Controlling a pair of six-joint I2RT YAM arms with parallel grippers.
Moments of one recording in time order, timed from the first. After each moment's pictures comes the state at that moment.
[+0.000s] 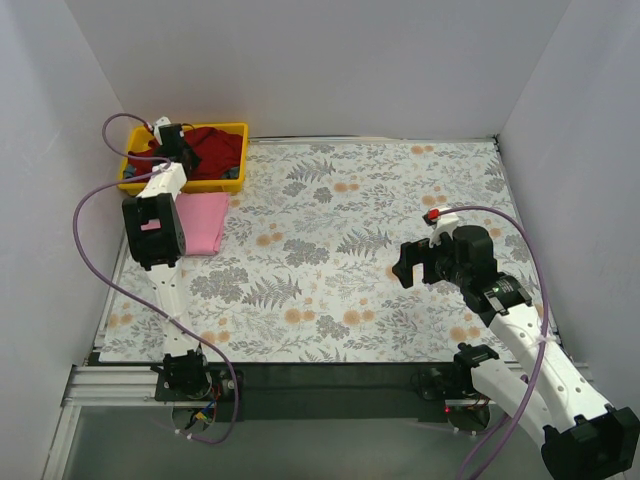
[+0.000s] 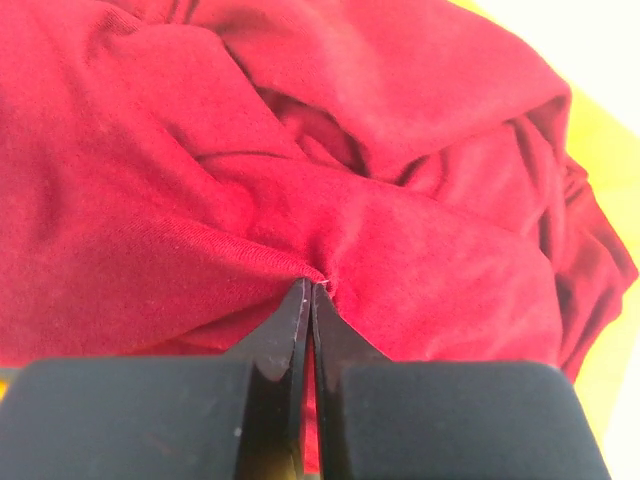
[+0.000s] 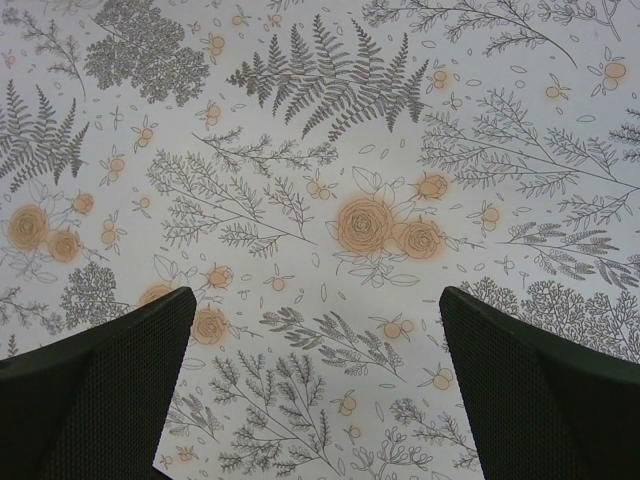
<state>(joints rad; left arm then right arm) 0.14 2.39 1.95 -0.14 -0.15 -0.44 0.36 0.77 0.64 -0.45 -0.20 0.08</state>
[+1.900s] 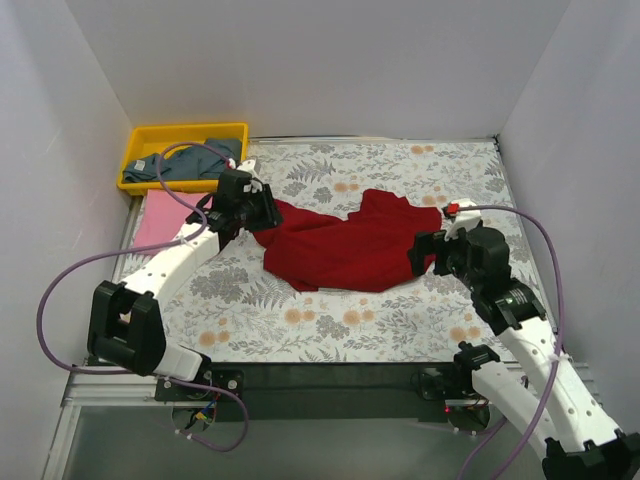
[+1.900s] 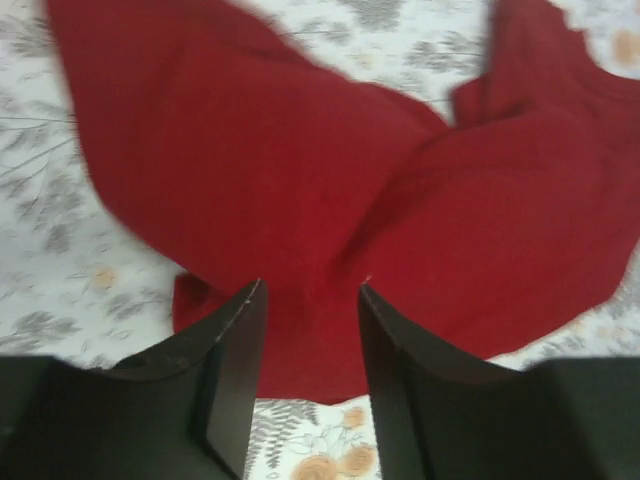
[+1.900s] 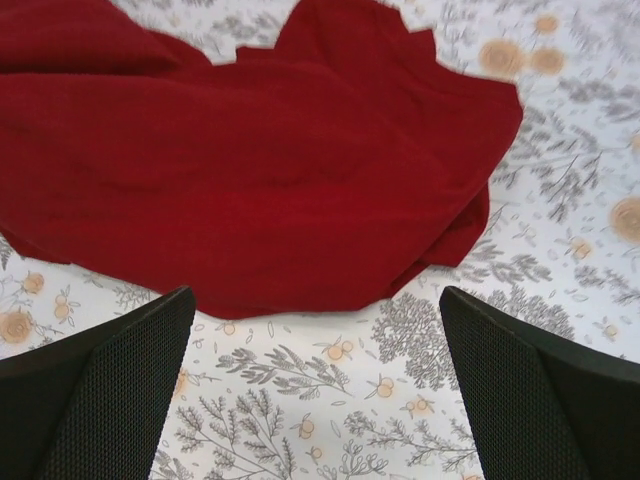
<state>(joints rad) -0.37 1.45 1.08 -0.30 0.14 -0.49 0.36 0.66 0.69 -0.45 0.00 0.08</state>
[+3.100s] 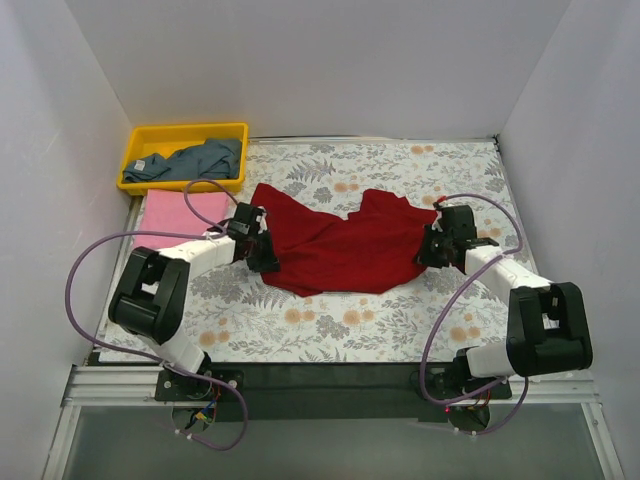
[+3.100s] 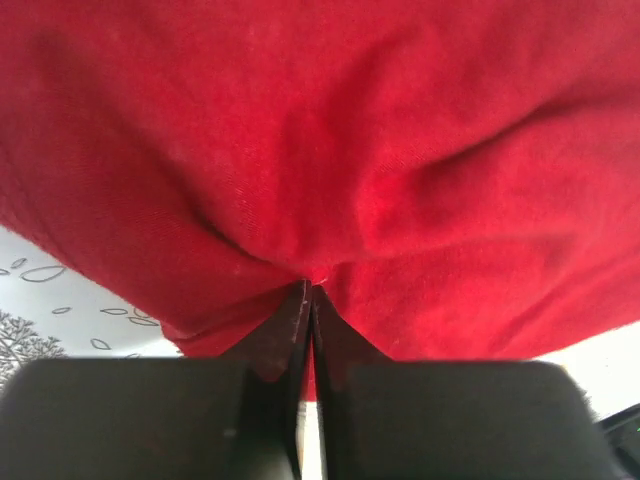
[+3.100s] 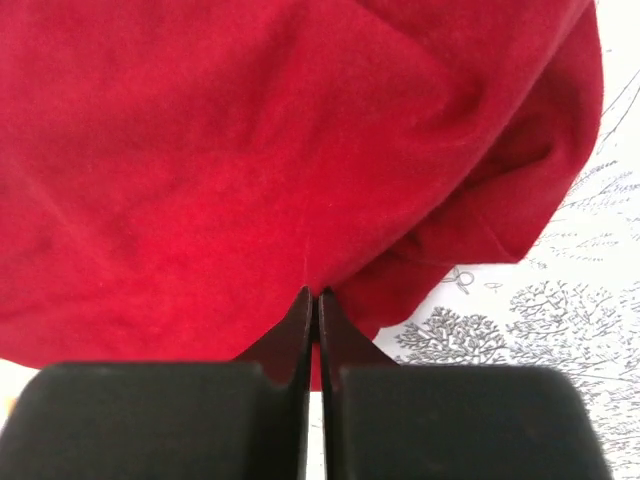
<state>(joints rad) -0.37 1.62 0.86 -0.28 0.19 -0.61 0.16 1.38 0.70 -0.24 -0.18 0.34</state>
